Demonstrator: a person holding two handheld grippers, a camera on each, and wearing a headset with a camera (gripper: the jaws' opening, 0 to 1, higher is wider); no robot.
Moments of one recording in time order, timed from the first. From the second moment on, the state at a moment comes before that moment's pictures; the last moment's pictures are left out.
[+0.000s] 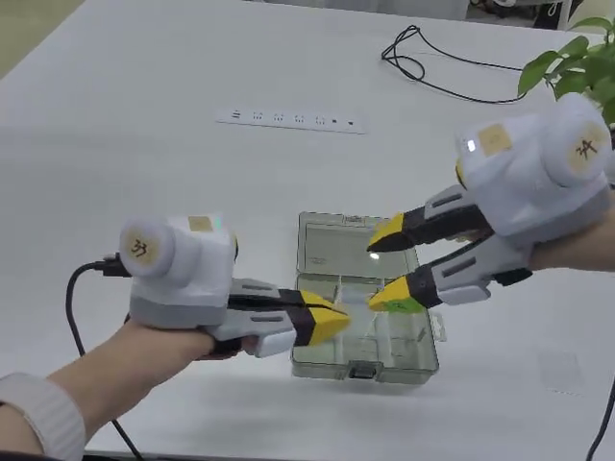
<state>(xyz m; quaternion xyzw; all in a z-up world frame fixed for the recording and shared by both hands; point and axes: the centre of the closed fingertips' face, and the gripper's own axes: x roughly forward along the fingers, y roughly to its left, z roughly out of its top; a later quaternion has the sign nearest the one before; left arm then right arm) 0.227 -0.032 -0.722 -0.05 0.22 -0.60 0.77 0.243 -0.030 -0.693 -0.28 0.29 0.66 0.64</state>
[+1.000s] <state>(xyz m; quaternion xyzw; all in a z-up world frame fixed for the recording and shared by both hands) 0.213 -0.034 -0.724 0.04 0.15 -0.63 0.76 0.212 -0.029 -0.714 -0.30 0.34 0.70 0.55</state>
